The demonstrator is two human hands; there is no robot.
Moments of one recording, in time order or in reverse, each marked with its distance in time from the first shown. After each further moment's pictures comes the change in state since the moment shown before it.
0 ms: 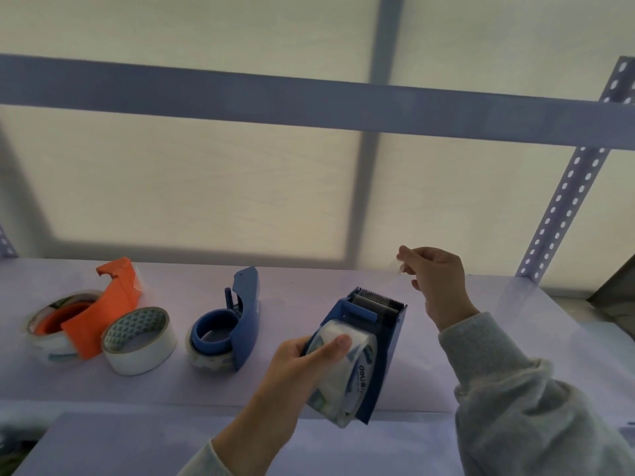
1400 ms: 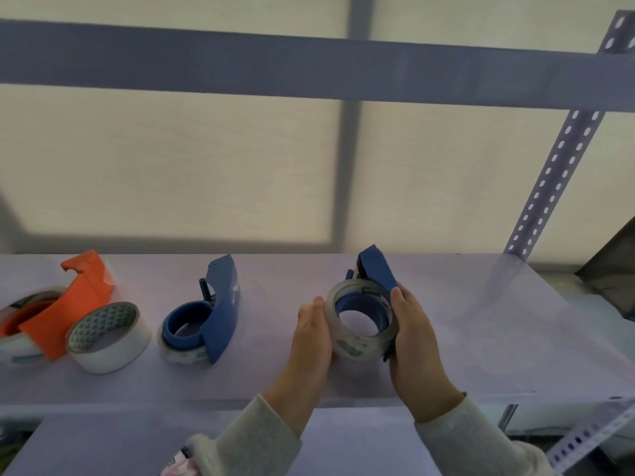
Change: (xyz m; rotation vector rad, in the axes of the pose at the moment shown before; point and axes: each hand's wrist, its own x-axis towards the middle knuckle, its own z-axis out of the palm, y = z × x) left_hand 0.078 -0.034 0.041 -0.075 0.398 -0.030; right_hand -0.091 0.045 -0.004 0.427 -0.113 0.215
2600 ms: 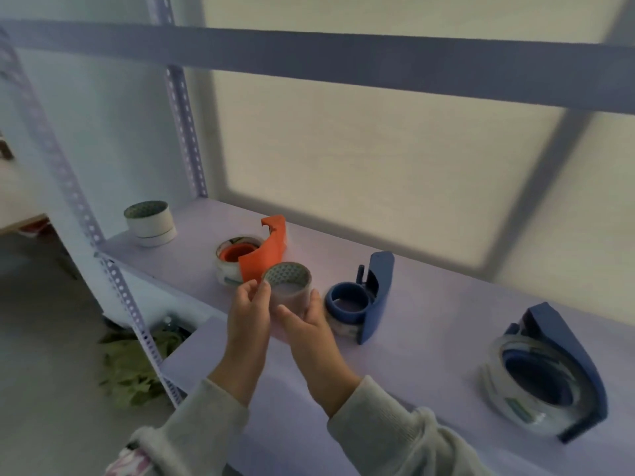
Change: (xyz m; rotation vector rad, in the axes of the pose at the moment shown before) left_hand -0.025 0.043 -0.248 0.074 0.734 0.230; right_hand -0.097 0.098 0.230 -0.183 -0.782 0.280
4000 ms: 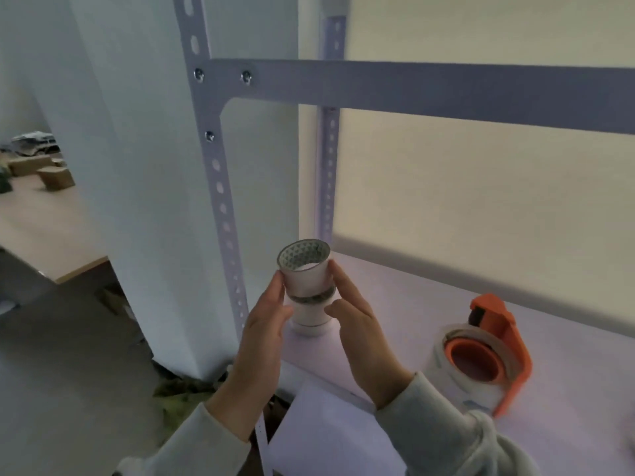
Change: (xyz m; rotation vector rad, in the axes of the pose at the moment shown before) left_hand 0.270 0.060 -0.245 -0.182 -0.439 0.240; right_hand 0.210 -0.001 0.285 -0.072 -0.067 -0.221
